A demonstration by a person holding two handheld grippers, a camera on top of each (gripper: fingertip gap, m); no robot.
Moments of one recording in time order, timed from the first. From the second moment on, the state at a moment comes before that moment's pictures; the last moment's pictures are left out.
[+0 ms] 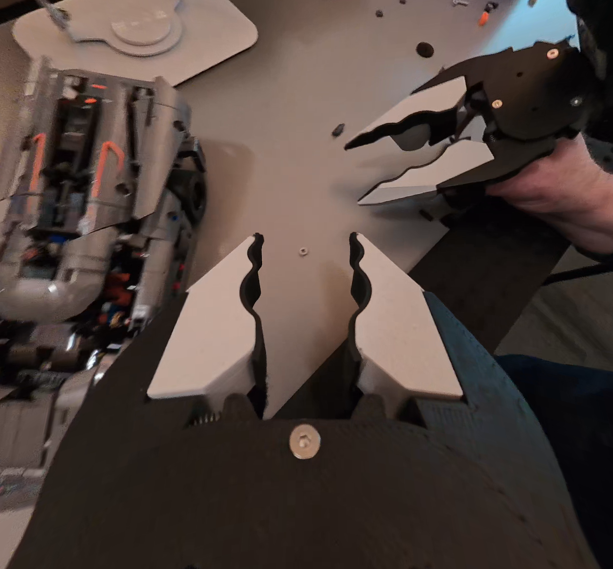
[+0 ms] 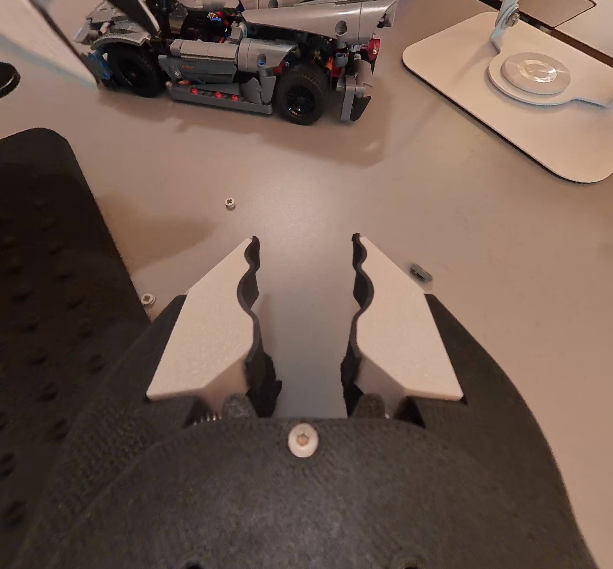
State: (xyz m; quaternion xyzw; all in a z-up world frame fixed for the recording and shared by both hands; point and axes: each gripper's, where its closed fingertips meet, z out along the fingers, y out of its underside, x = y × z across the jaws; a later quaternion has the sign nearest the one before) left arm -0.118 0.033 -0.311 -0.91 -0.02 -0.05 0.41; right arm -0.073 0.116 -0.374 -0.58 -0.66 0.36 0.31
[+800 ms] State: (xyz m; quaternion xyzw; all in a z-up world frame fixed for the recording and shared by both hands) left arm -0.109 0.048 -0.404 -0.94 -0.05 0.00 0.34; right arm -0.068 0.112 -0.376 -0.57 -0.67 0.37 0.30
